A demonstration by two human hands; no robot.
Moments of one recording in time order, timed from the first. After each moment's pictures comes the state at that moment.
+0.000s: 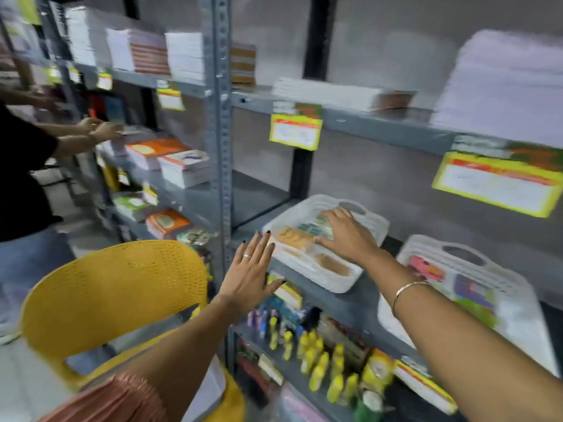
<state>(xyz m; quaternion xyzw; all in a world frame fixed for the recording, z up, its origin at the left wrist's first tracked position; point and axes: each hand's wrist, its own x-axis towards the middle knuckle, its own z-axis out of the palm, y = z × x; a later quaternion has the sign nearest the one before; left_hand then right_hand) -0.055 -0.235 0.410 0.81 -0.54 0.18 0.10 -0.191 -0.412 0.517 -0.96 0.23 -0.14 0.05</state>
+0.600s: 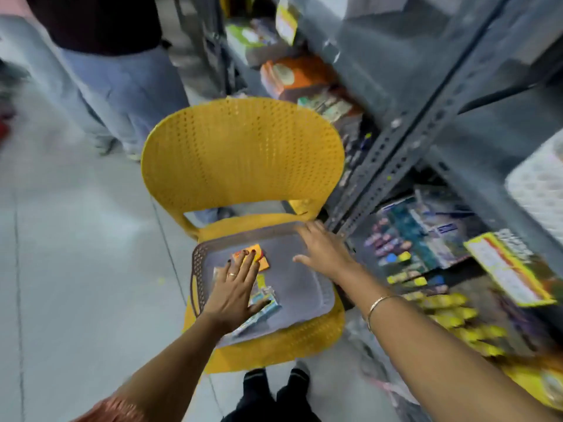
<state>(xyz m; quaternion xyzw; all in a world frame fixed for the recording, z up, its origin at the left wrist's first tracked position) 0.048 0.026 0.118 0.92 -0.37 -0.08 0.08 0.054 -0.199 0.220 -0.99 -0.02 0.14 0.09</state>
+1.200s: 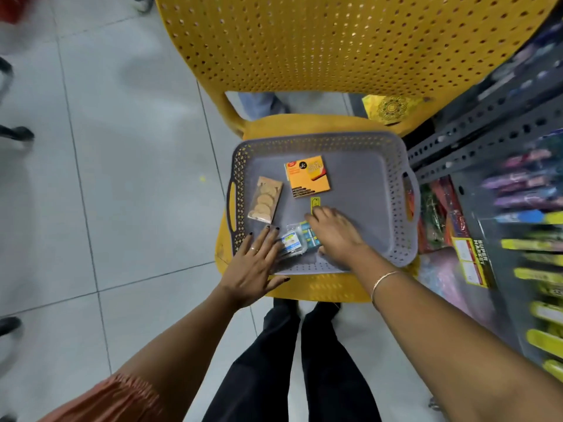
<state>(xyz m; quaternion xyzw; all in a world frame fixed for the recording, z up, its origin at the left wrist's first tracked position) -0.025 0.087 0.003 0.93 -0.31 -0.20 0.03 0.032 -0.124 0.017 -0.93 -0.20 0.29 0.03</state>
